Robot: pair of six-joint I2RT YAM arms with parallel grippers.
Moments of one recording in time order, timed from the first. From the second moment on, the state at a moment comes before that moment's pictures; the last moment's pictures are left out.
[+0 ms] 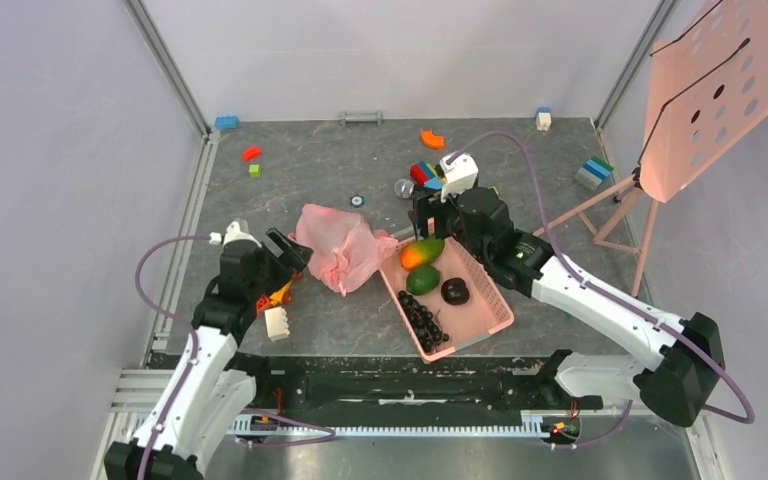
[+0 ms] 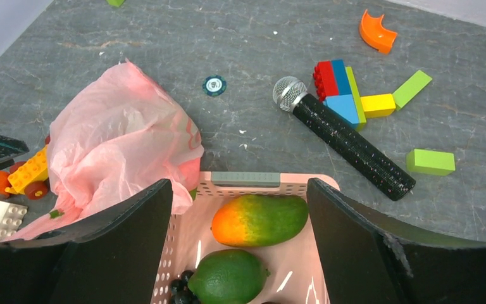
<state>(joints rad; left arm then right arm) -0.17 0.72 0.50 -0.36 0.02 -0.82 0.79 1.21 1.00 -0.09 0.30 0.15</state>
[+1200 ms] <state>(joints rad) -0.17 1.07 0.33 0.17 0.09 -0.99 0.79 1.09 0.85 -0.08 0.26 0.23</state>
